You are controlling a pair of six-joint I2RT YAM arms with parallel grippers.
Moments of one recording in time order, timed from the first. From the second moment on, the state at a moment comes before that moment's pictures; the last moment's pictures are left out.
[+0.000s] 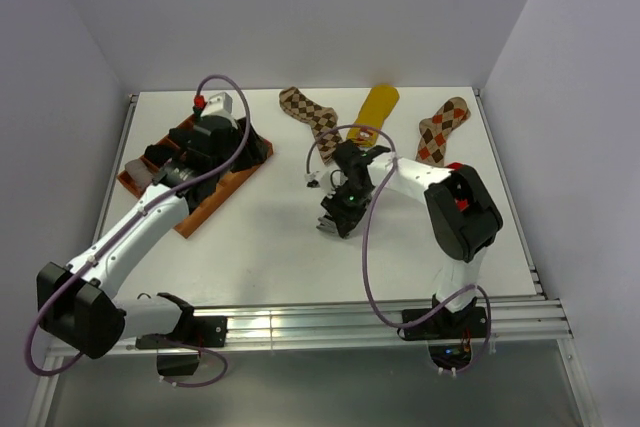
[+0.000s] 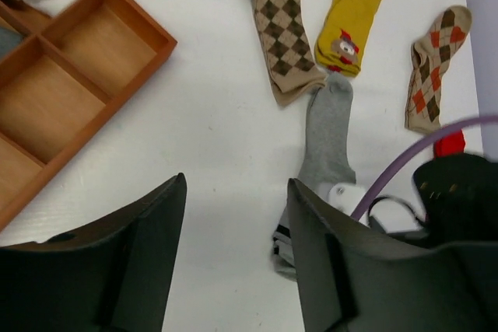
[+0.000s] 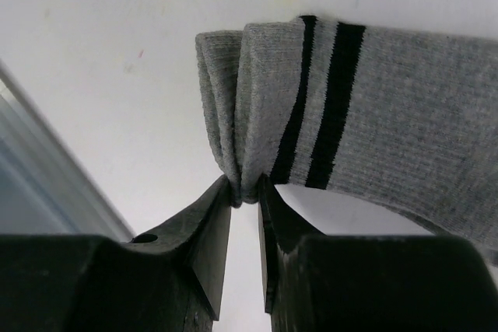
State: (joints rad) left arm -0.47 1.27 1.13 -0.34 -0.14 -0.62; right arm 0.61 1.83 1.22 -0.80 -0.43 -0.39
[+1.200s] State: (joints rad) left arm -0.80 1.67 0.86 0.40 0.28 -0.36; right arm 0.22 2.17 1.35 -1.29 -0.88 -0.59
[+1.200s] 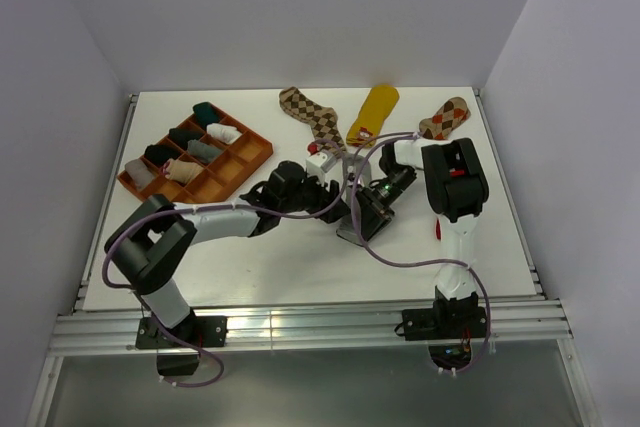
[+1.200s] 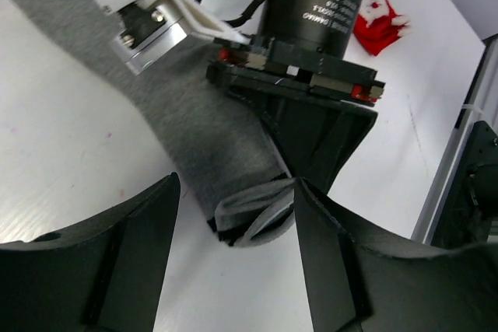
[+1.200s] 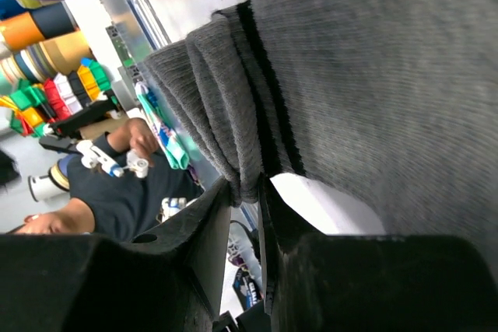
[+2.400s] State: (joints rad) left arm -0.82 1.90 0.89 0.49 0.40 -0.37; right arm 0.18 2.22 1.42 -1.29 -0.88 -0.48
